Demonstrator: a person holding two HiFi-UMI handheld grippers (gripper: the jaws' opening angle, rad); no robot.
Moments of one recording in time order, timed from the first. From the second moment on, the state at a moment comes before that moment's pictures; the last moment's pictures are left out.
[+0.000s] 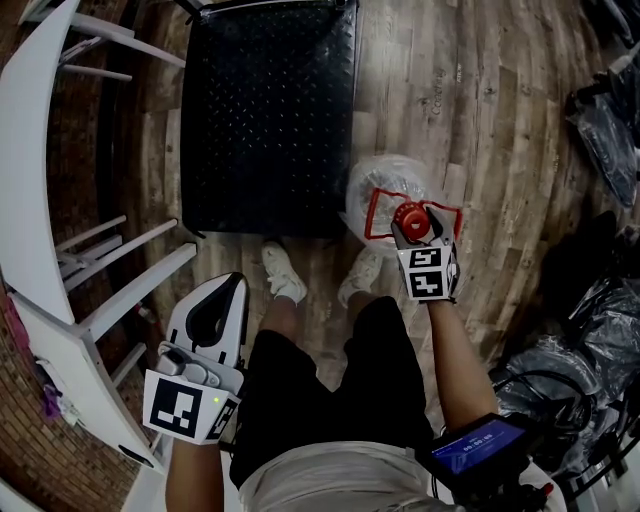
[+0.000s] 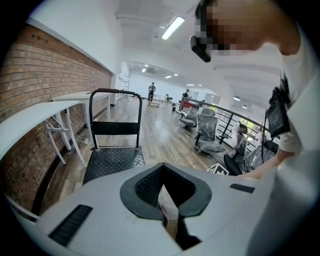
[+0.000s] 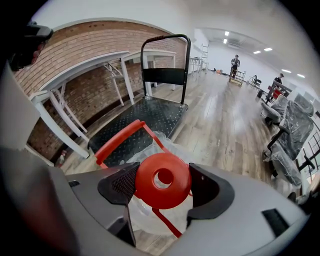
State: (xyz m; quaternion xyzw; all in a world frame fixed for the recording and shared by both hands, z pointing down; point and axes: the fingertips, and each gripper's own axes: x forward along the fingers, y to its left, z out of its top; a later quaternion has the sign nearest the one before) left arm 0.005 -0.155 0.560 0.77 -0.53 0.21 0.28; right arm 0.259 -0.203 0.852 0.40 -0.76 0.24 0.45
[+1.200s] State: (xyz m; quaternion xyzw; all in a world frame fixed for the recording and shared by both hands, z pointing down) left arm -0.114 -0.112 0.528 0.76 -0.57 0.19 0.25; right arm 0.125 -0.189 0.616 0.36 -0.82 0.17 0.41
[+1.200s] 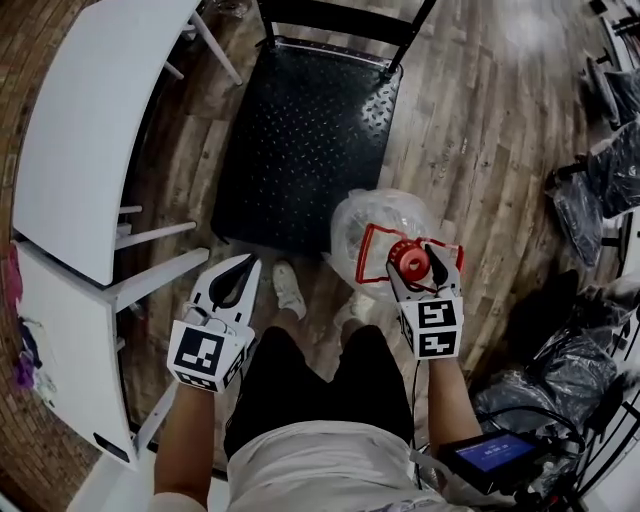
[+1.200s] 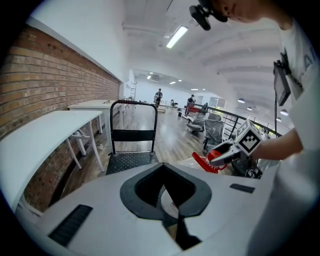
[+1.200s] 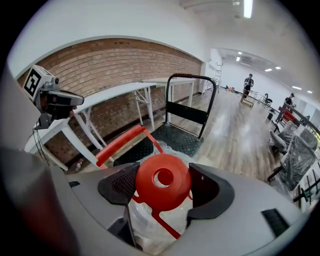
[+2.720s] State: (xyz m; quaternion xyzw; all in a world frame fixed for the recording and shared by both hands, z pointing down) left arm -0.243 -0.065 0.509 0.74 -0.60 0.12 0.26; right arm -0.037 -0.175 0.573 0.33 -0.85 0.14 0.38
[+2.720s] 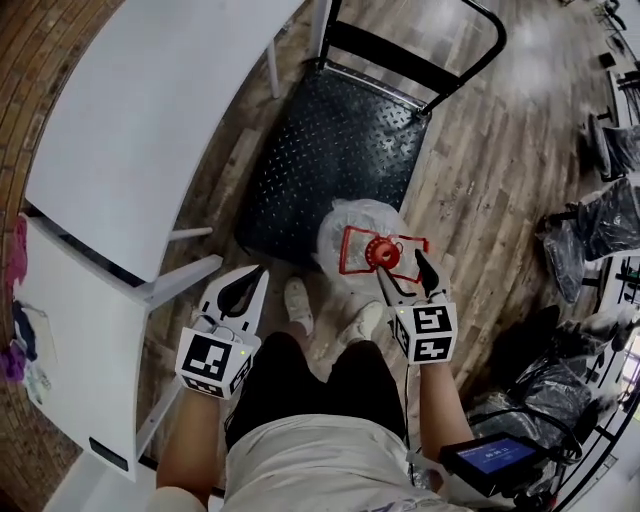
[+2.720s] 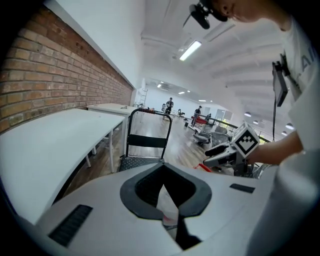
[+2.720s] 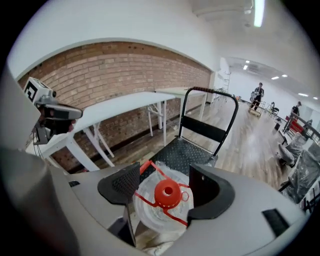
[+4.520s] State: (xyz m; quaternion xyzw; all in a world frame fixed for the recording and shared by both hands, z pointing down) left arm -0.030 0.128 0.328 0.89 -0.44 0.11 0.09; right arm 0.182 0.117 0.359 0.54 -0.82 0.10 0.13
